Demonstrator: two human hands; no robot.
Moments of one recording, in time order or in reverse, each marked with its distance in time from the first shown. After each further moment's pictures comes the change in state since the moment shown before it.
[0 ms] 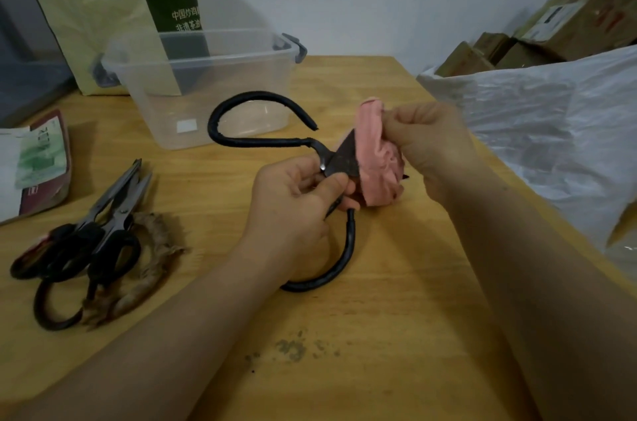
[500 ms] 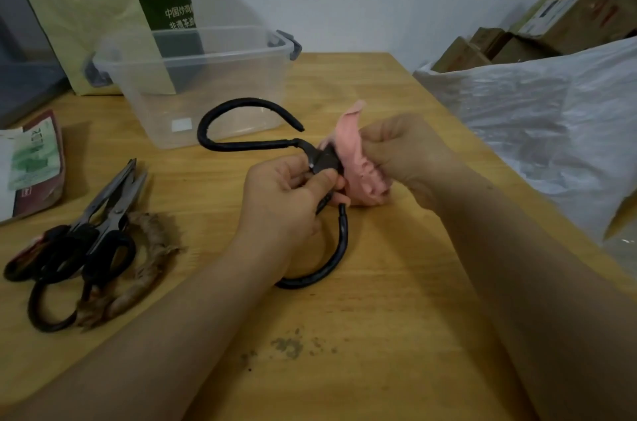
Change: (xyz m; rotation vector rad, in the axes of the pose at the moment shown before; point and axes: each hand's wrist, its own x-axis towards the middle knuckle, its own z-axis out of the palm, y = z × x) left_hand 0.001 -0.001 0.000 -0.014 0.036 -0.057; right_hand -0.004 0.007 0.005 -0.139 -0.204 0.039
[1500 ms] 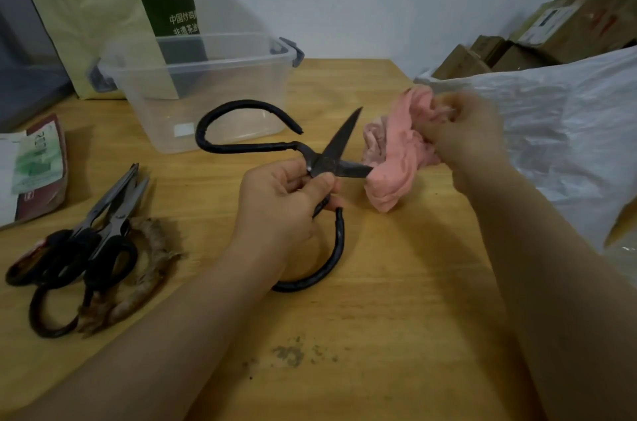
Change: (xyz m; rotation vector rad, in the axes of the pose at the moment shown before) left_hand 0.001 0.002 -0.003 0.008 0.028 0.011; right_hand 0.022 0.012 -0.043 -0.061 0.476 0.008
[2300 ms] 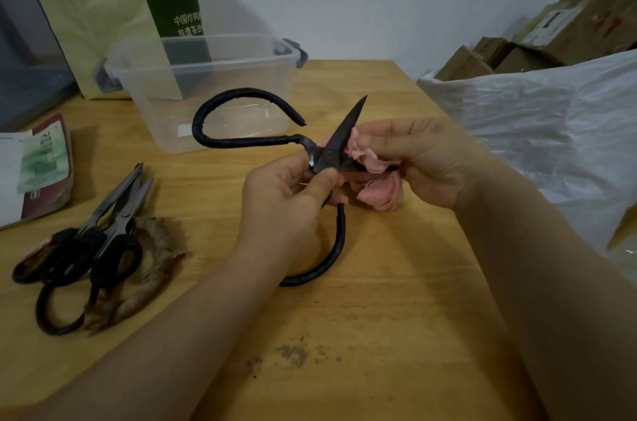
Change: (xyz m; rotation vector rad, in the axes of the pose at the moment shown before) left_hand -0.002 0.000 -0.001 0.023 -0.001 0.142; right_hand -0.031 -0.017 0.012 0.471 -0.704 0.162
